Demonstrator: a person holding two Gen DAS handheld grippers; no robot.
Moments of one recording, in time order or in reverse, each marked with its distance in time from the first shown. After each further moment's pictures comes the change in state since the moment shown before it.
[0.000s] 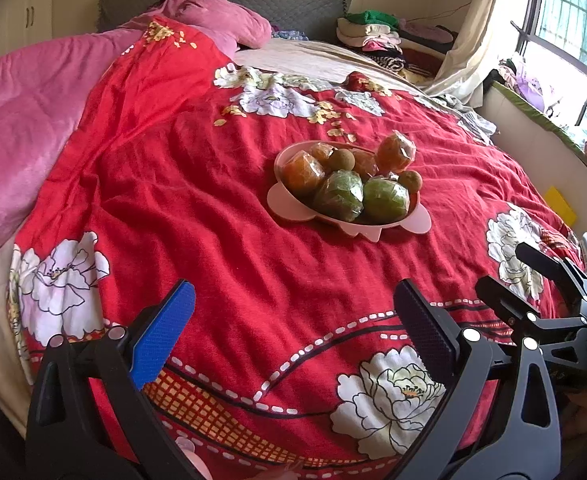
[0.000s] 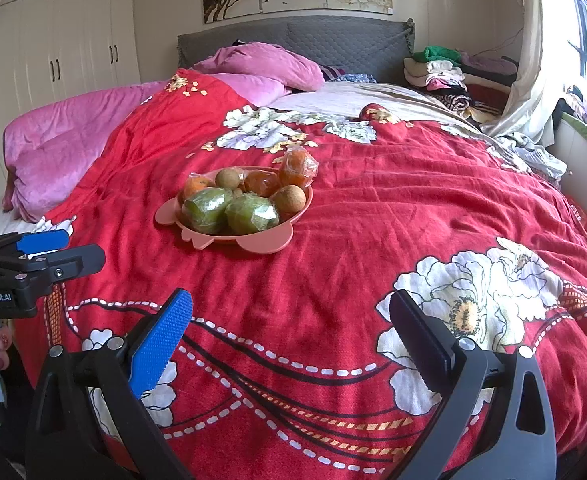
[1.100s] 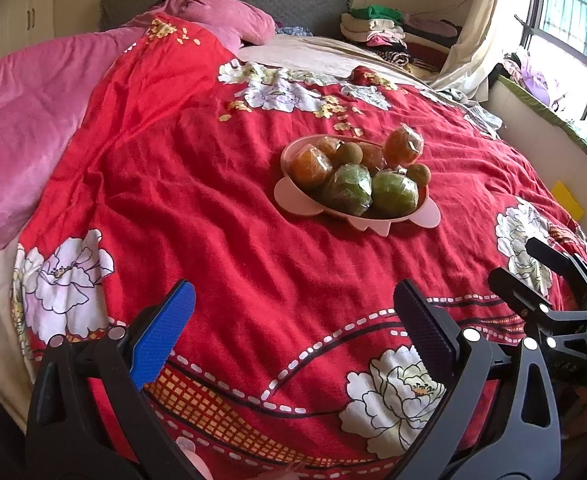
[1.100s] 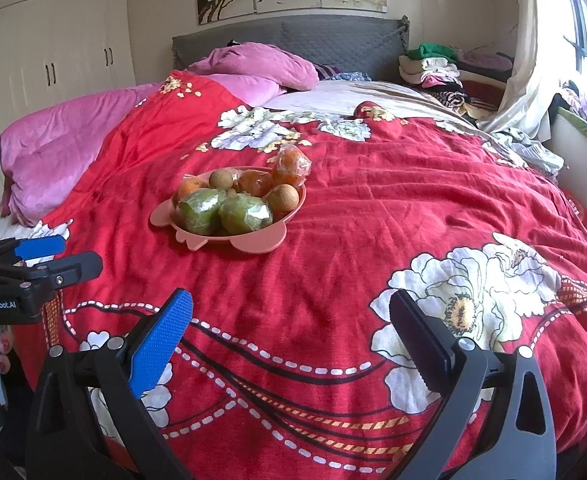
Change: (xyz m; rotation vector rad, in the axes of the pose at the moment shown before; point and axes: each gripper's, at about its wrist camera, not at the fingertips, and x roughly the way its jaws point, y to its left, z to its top) left arm 0.004 -0.001 -0.002 0.013 0.020 0.031; right arm 0.001 -0.006 -0.001 0.016 0.002 -0.010
